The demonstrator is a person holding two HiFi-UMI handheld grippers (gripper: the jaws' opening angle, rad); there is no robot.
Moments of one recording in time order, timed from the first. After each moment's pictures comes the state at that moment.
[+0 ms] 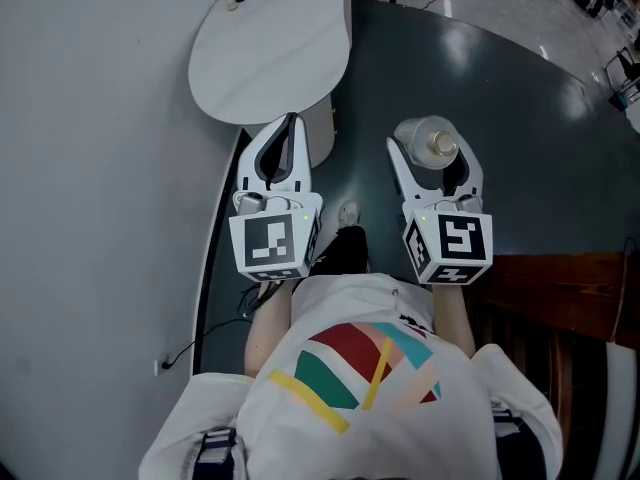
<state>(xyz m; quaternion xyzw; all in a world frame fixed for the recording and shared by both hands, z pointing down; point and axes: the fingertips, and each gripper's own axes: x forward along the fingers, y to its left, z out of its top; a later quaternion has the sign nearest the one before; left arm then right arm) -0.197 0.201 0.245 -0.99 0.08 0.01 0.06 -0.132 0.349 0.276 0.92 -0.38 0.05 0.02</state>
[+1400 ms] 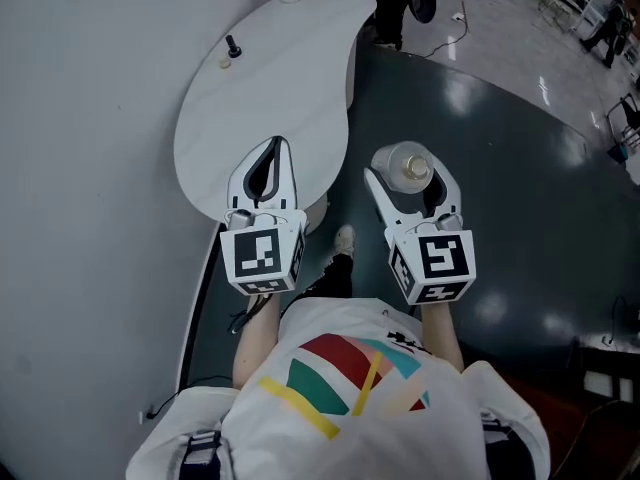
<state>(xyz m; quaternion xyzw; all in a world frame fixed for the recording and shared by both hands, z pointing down) 0.005 0.073 0.254 -0.99 0.13 0.01 0.07 0.067 0.217 0.277 0.89 -0.45 0.05 0.04</state>
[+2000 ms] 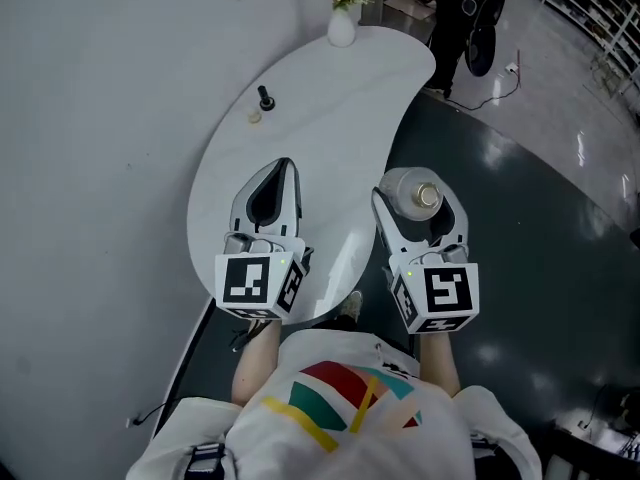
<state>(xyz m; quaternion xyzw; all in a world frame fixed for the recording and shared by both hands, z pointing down) 0.171 -0.079 0.224 -0.98 0.18 0.04 0.00 0.257 0.052 0.249 0.86 -0.51 0.03 0.02</state>
